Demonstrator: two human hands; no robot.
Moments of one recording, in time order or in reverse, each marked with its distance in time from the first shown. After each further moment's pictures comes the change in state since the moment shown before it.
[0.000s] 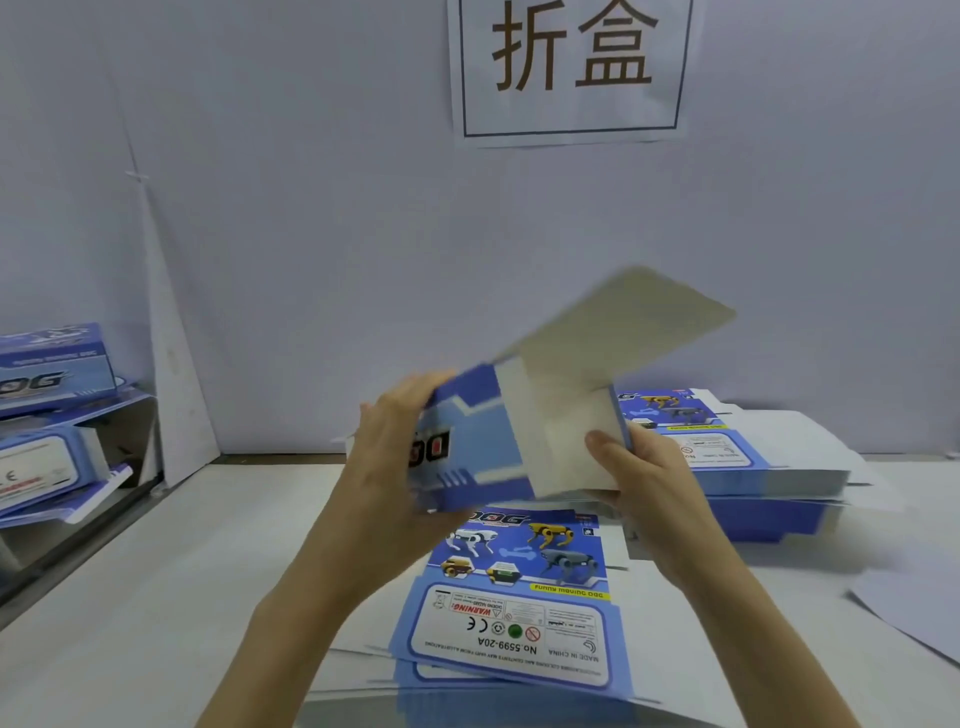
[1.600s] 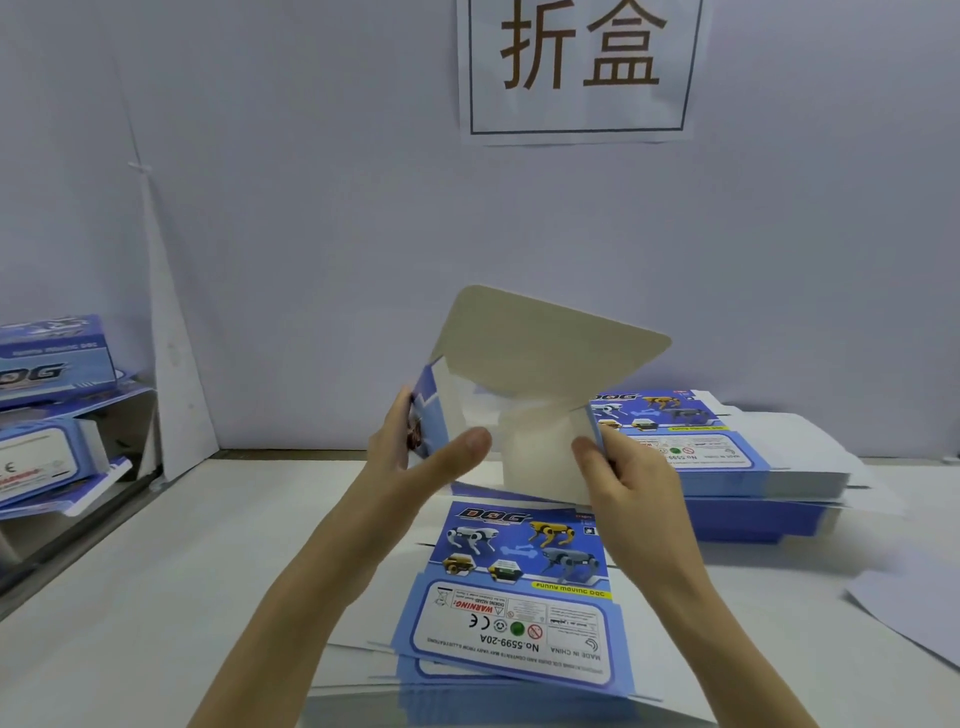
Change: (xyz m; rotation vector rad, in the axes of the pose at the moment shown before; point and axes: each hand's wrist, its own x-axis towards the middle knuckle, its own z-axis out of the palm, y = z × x) left_hand 0.008 0.022 -0.006 -0.668 -0.117 -0.657; right_hand -0.016 0.003 0.017 -0.319 0.111 -0.272
